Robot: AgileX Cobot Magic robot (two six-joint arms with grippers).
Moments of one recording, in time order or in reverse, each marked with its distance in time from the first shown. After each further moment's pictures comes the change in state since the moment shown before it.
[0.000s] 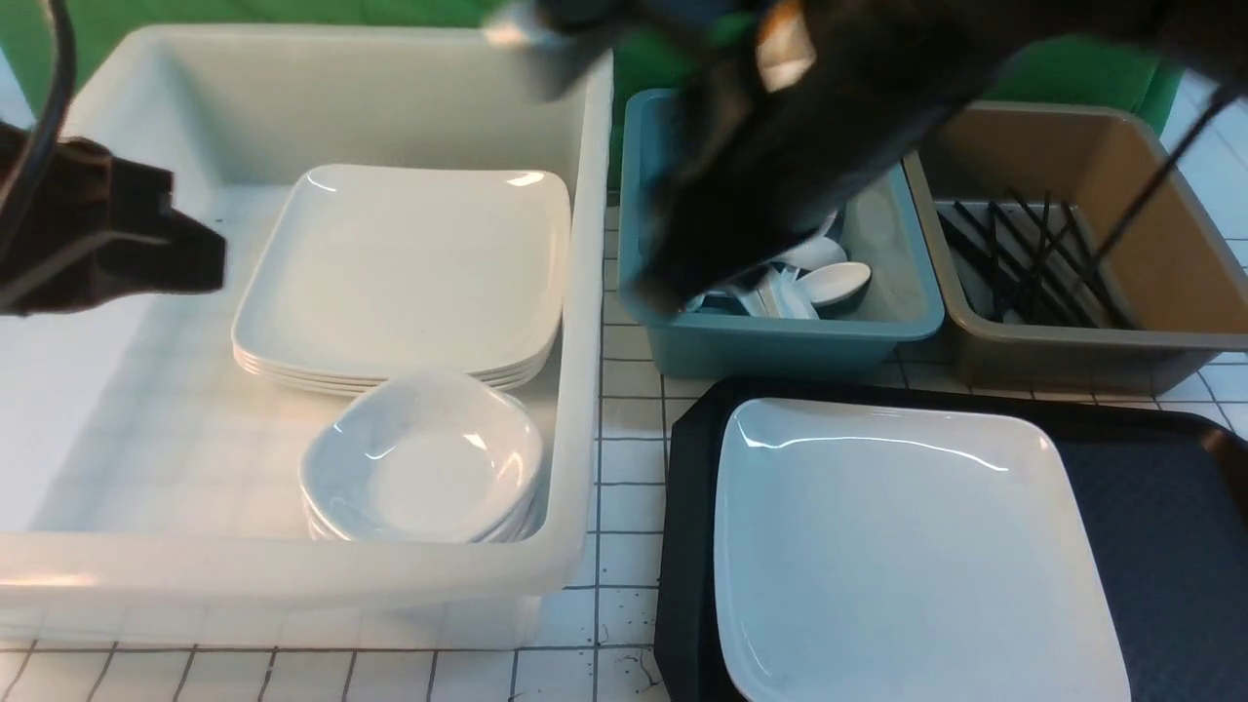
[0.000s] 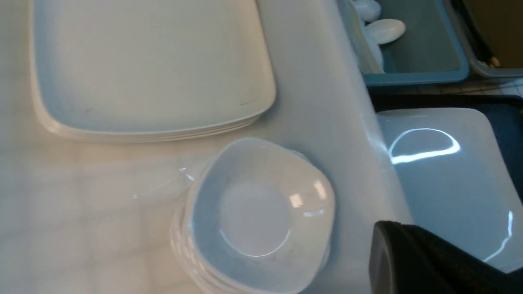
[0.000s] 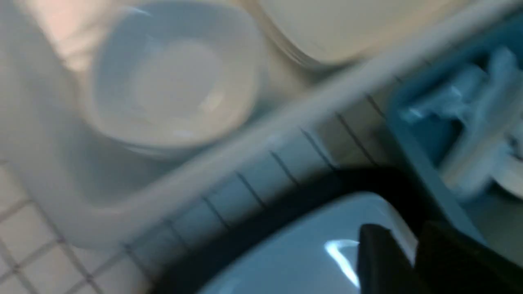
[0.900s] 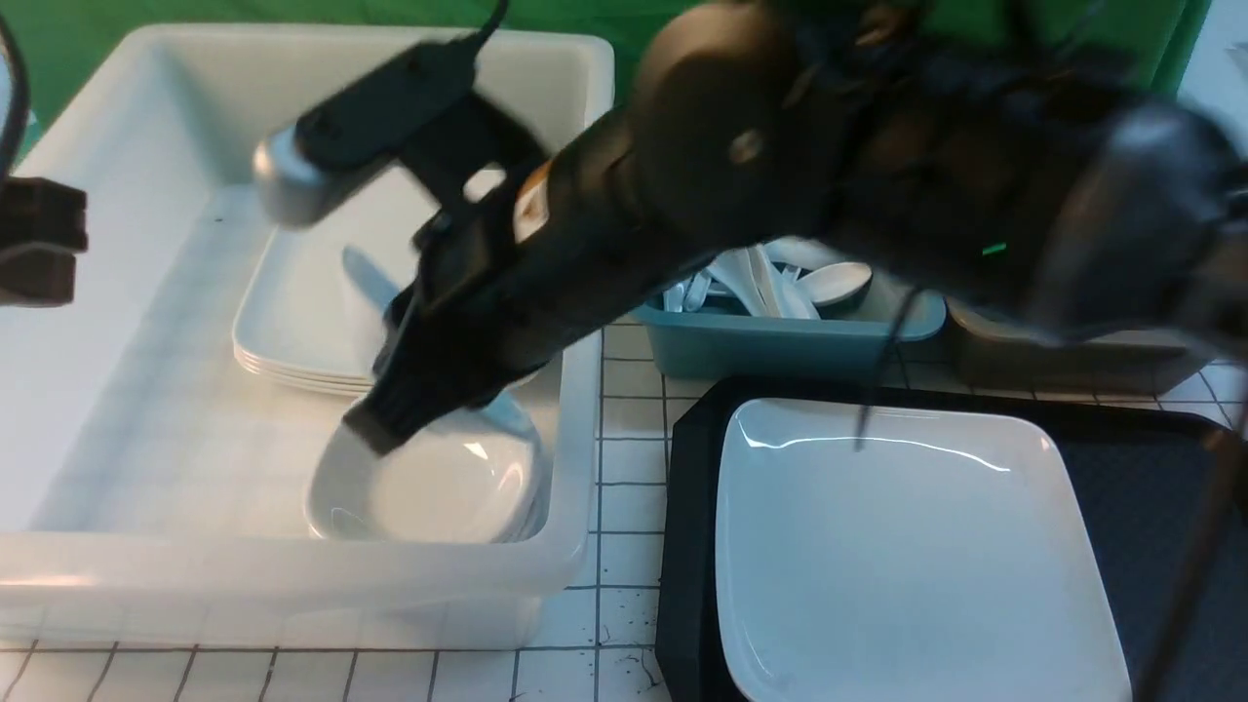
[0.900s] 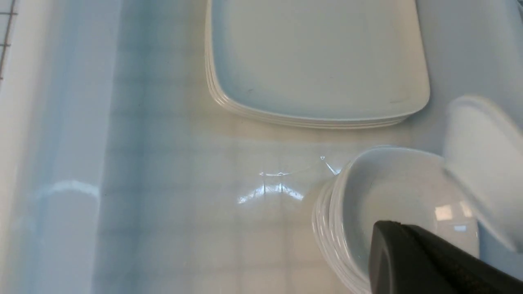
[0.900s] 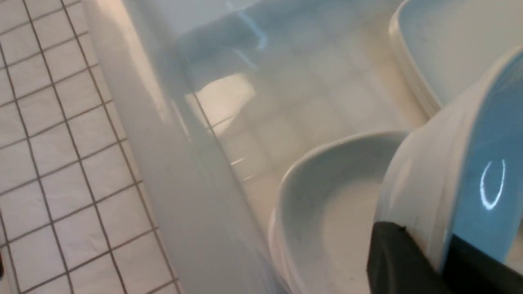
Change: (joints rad) right arm 0.174 0.230 0.031 0.376 -0.404 -0.174; left arm 0.099 0.001 0.000 0.295 -0.005 -0.178
